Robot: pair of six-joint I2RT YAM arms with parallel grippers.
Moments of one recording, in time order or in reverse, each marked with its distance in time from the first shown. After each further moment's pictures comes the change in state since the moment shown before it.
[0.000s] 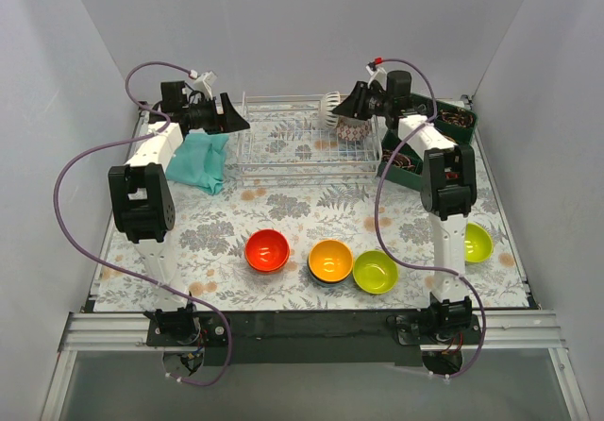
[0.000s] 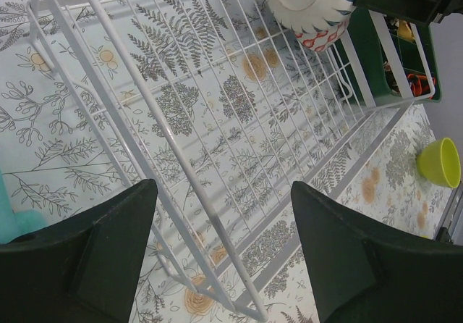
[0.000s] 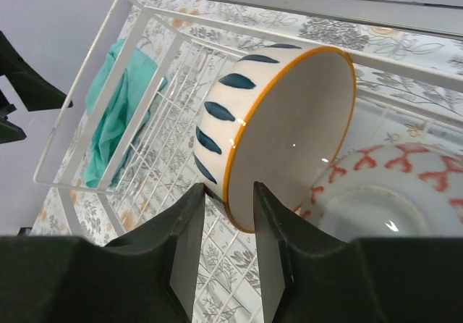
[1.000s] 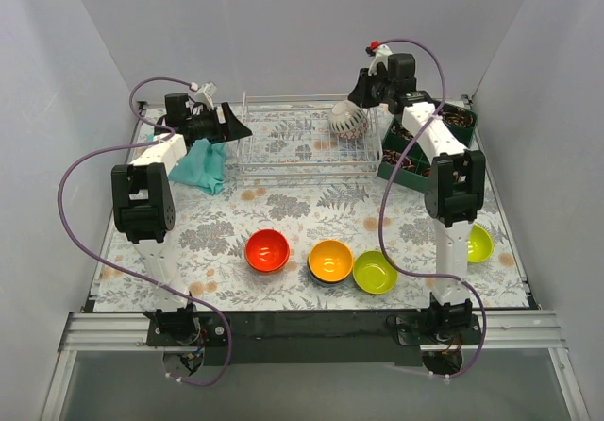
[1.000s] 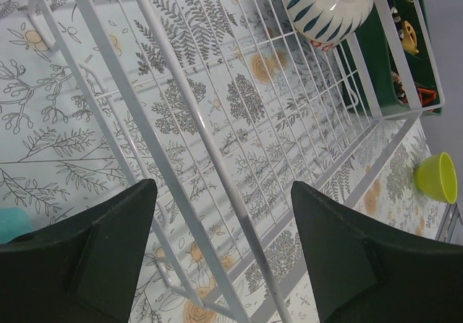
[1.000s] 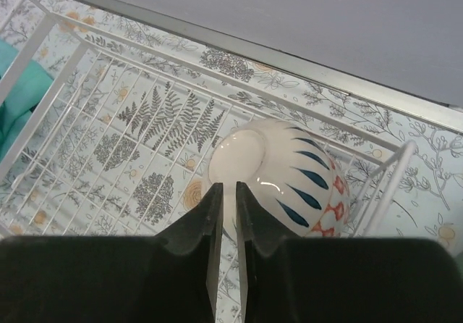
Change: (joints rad) left arm -0.001 0.002 -0.163 0.216 0.000 -0.105; right arm 0.016 -0.154 0.067 -0.312 0.325 -0.382
